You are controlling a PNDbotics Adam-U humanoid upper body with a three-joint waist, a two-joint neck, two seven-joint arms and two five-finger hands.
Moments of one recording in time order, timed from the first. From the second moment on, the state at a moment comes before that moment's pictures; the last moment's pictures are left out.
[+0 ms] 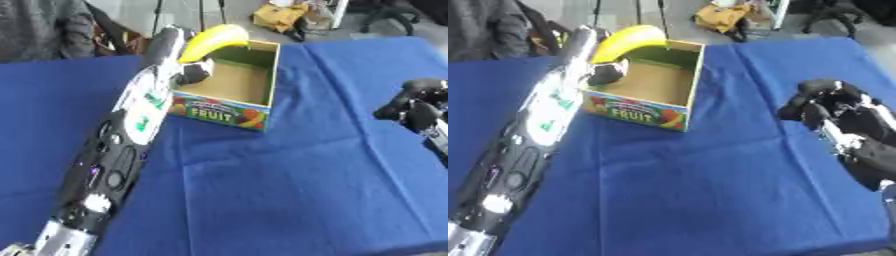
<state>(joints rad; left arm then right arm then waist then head) -0.93 0.15 -0.06 -1.13 -0.83 0.27 -0.04 -0.29 -0.37 0.04 -1.92 -0.53 0.13 0.36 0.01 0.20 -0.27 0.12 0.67</state>
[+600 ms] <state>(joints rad) -1.00 0.22 -0.04 -0.94 -0.92 0.30 -0.04 -0.30 -0.37 0.06 -1.92 -0.53 0.13 0.38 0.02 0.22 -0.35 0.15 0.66</state>
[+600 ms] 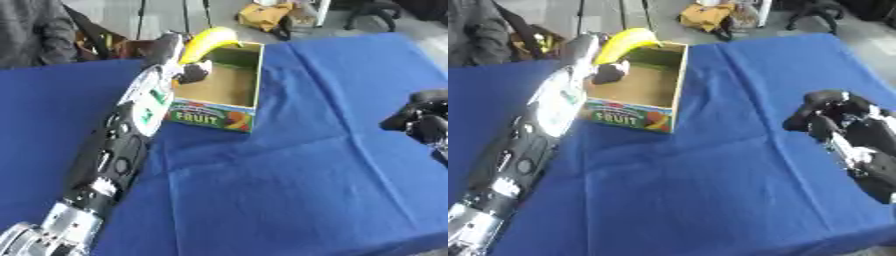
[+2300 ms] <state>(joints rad) -0.74 0.26 -0.01 -1.44 -0.72 0.01 0.28 -0.28 -0.36 0.04 -1.91 -0.52 0.13 0.36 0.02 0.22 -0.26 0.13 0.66</state>
